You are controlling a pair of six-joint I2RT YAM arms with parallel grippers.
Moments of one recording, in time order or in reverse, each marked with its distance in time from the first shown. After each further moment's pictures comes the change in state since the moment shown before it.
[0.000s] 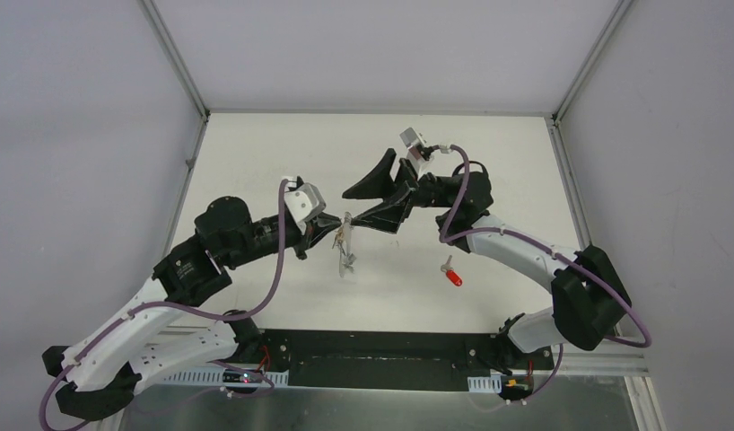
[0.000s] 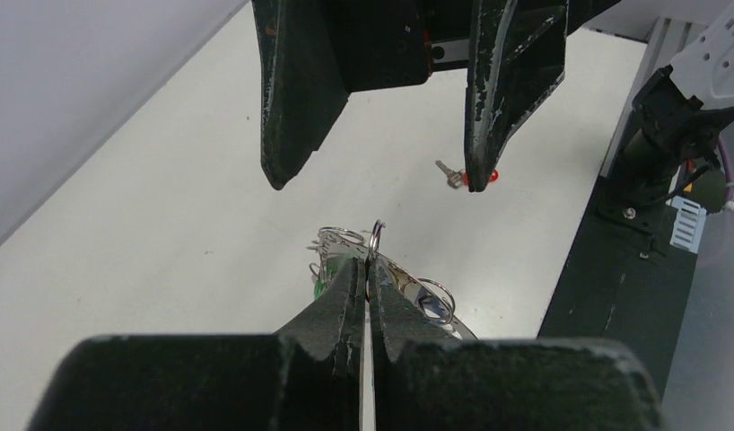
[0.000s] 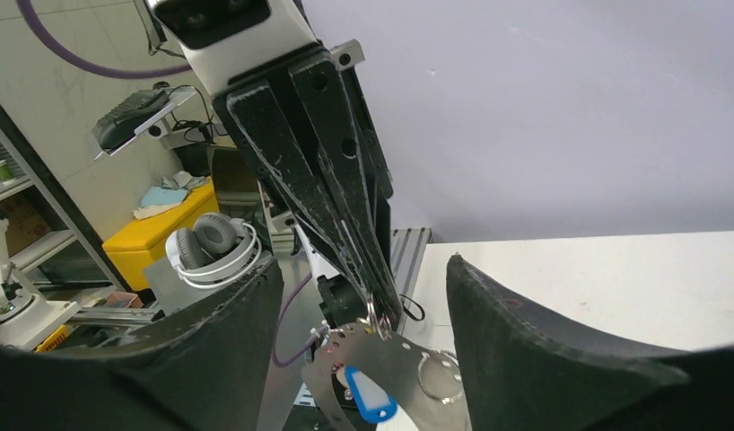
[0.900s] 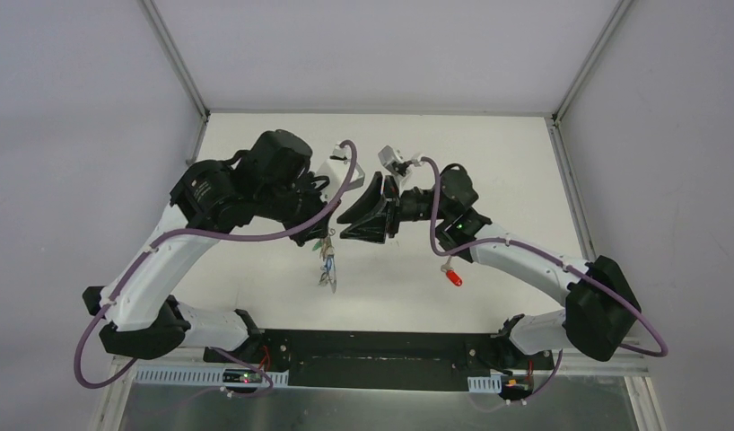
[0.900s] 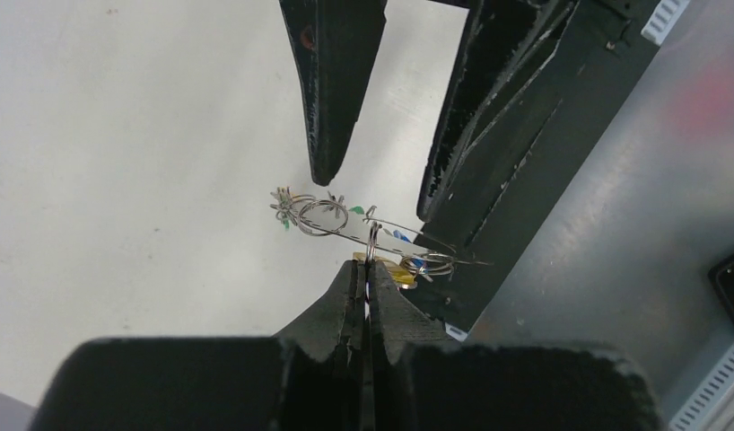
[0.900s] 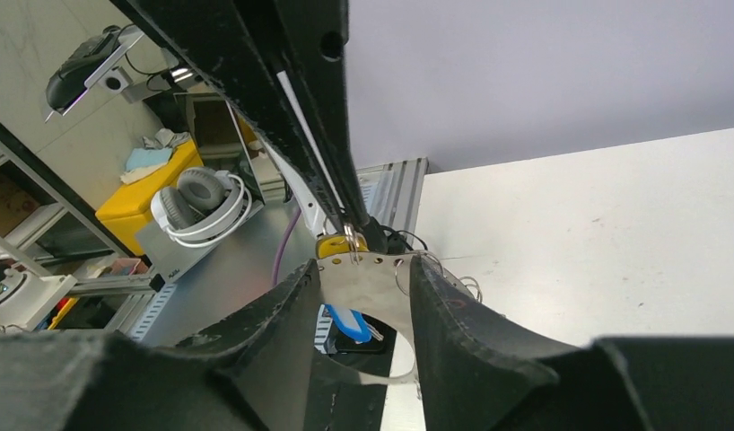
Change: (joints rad) left arm 0.000 0.541 0.811 -0.970 0.013 -0.029; right arm 0.074 -0.079 -0.017 -0.438 0.045 -0.255
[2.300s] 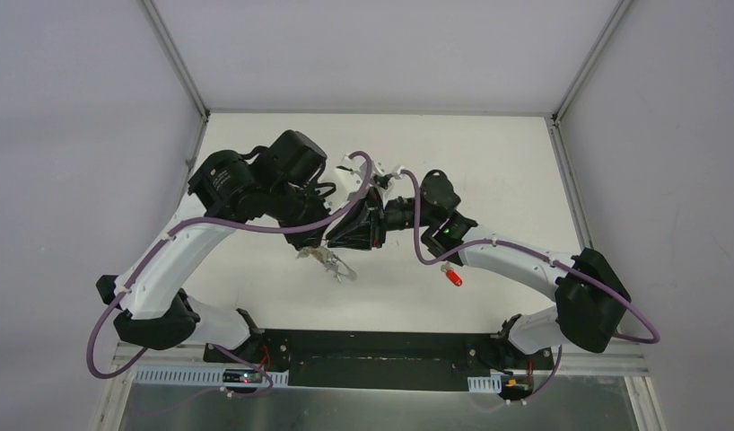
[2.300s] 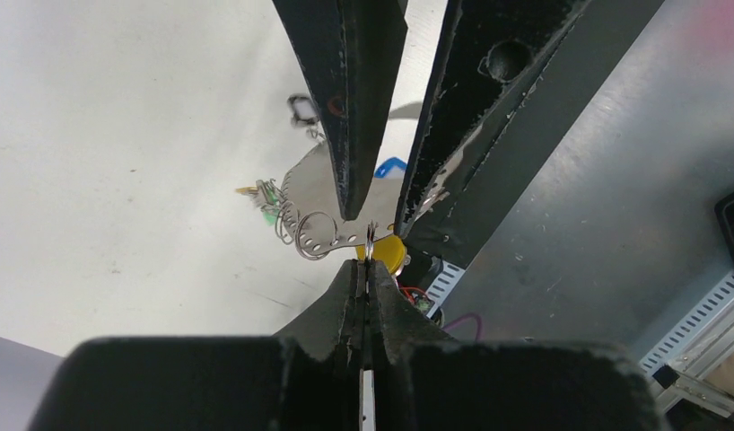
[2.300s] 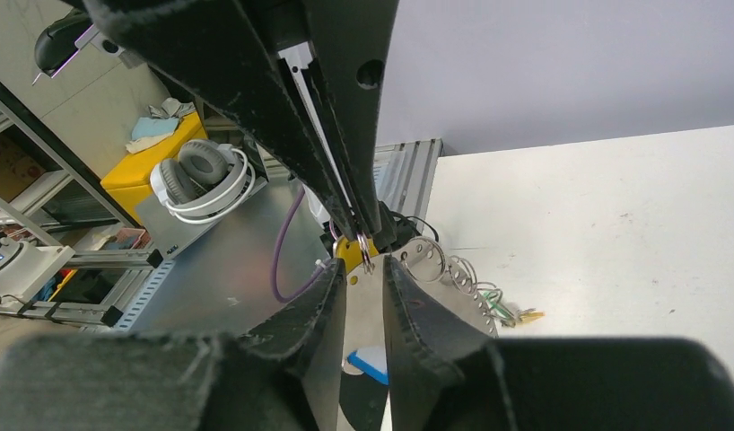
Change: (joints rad) left arm 0.000 0.113 0.090 -0.211 0.002 0.031; right arm 0.092 0.059 0.013 -0.026 0.017 -0.087
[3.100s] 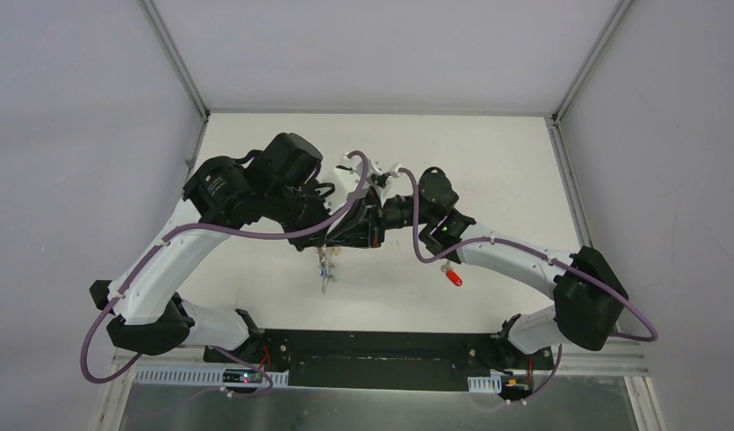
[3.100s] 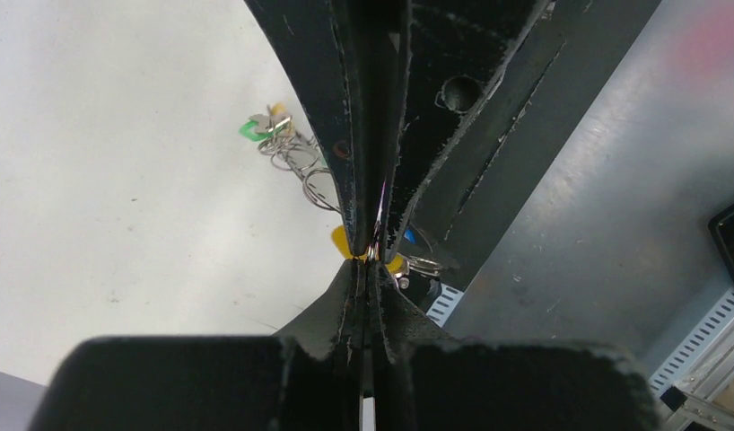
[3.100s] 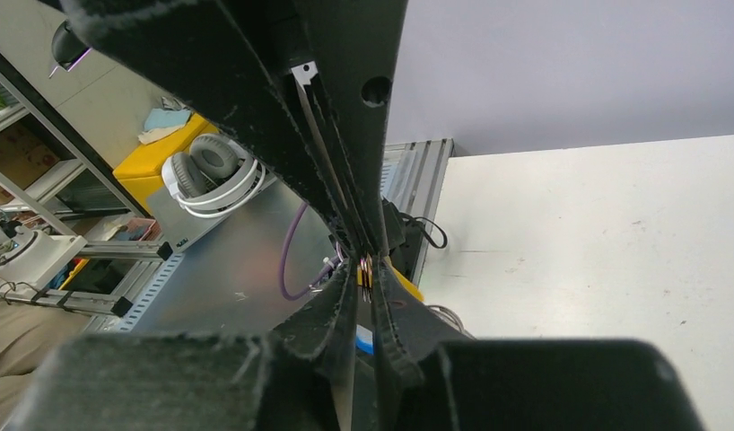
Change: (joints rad) left arm 0.000 -0.050 -0.061 0.090 0.025 -0.002; right arm 0.003 0.014 0.029 -0.007 -0.037 0.003
